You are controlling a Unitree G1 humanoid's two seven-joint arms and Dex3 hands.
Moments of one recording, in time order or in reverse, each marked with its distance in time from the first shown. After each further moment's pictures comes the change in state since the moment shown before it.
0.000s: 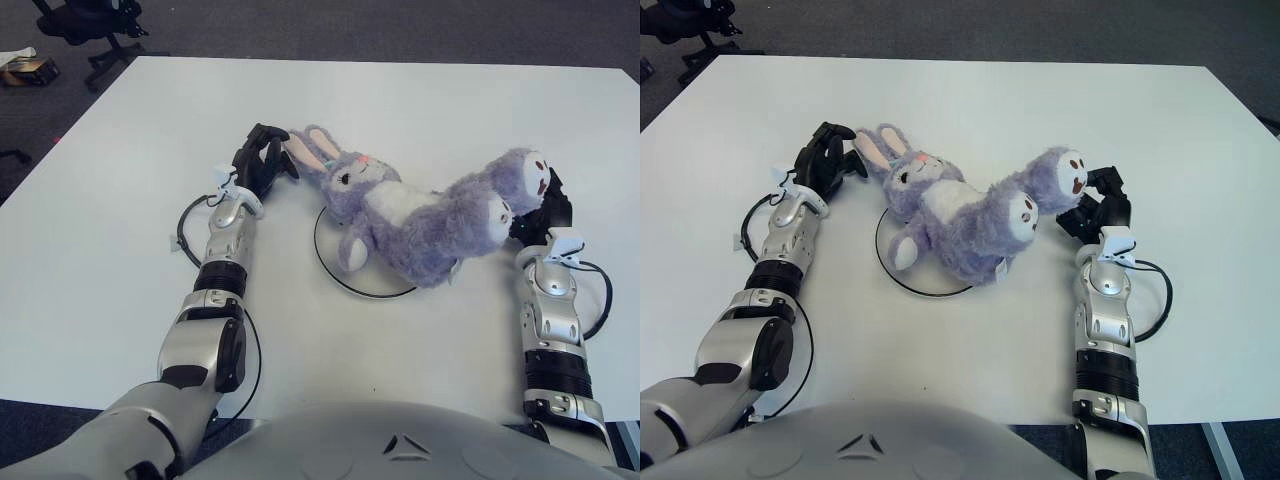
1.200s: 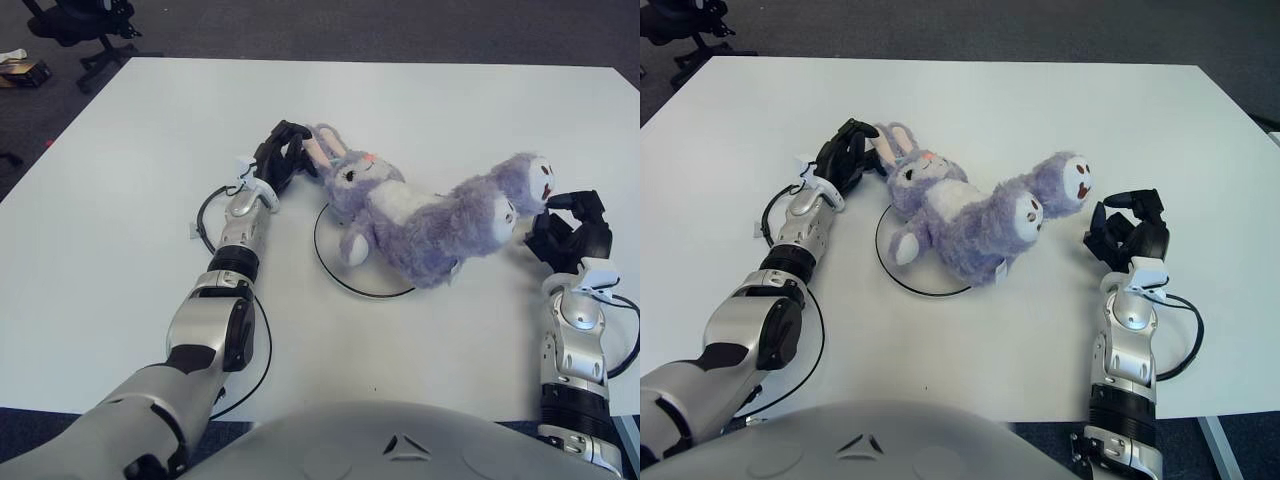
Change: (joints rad) left arm -0.090 -0.013 -0.004 0.150 0.000 -0.039 -0.069; right arm 0.112 0.033 -0.043 -0.108 0.001 0.001 -0.037
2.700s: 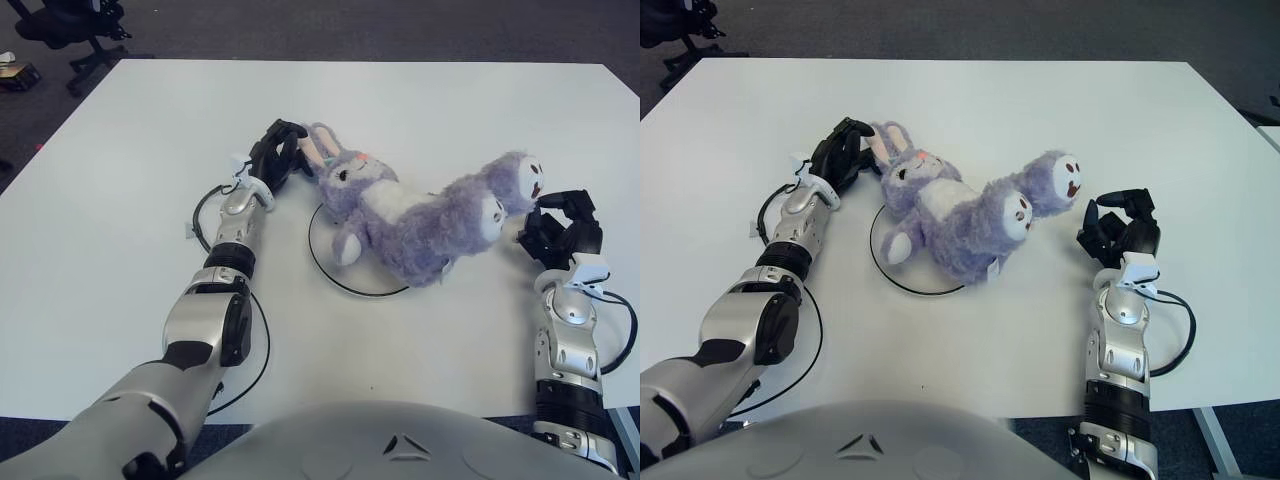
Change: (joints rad) left arm 0.034 0.027 0.023 -0.021 0.005 -0.053 -0.008; right arm -0.076 -0.014 0.044 0.068 -0.003 0.041 0.012
